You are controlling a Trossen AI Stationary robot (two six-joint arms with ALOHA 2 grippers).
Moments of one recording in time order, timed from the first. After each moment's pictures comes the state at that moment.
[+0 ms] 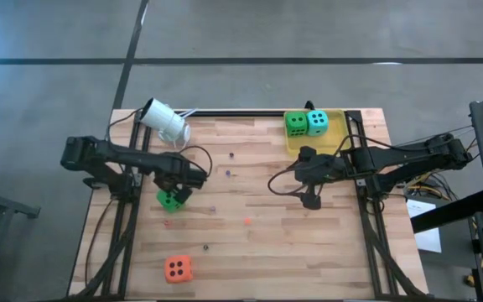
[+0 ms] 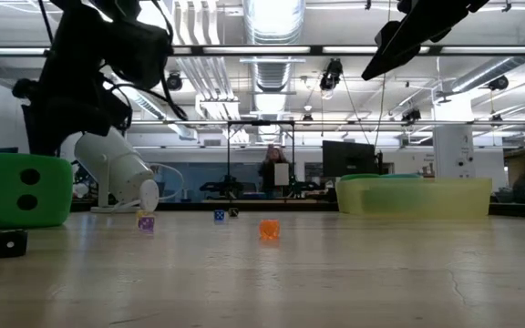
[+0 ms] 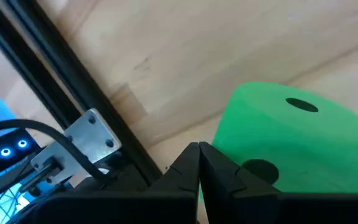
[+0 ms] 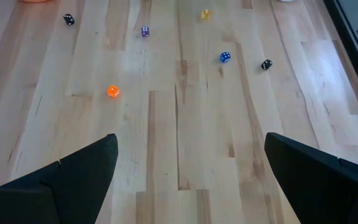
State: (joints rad) left arm 0.00 1.51 0.94 -1.37 -0.12 -0.97; right arm 0.12 1.14 0.95 -0.60 0.15 0.08
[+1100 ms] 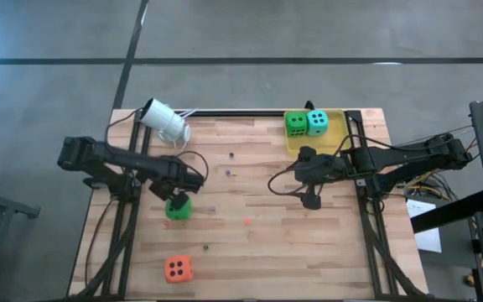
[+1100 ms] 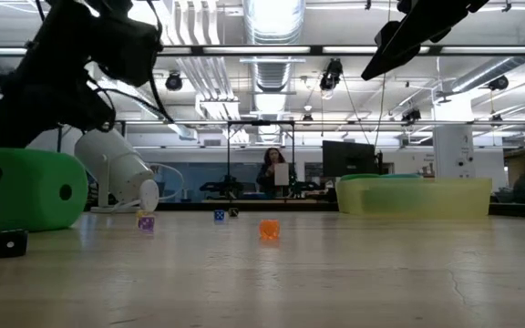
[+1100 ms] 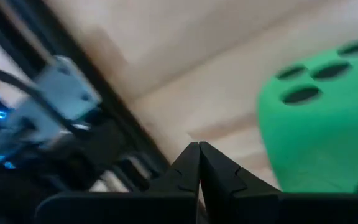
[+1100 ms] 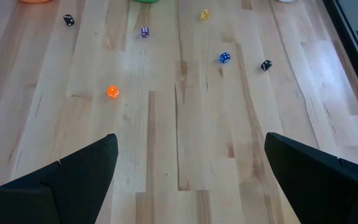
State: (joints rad) left arm -0.05 1.49 0.91 -1.38 0.06 -1.05; right arm 0.12 1.13 0.94 -0.60 0.15 0.07
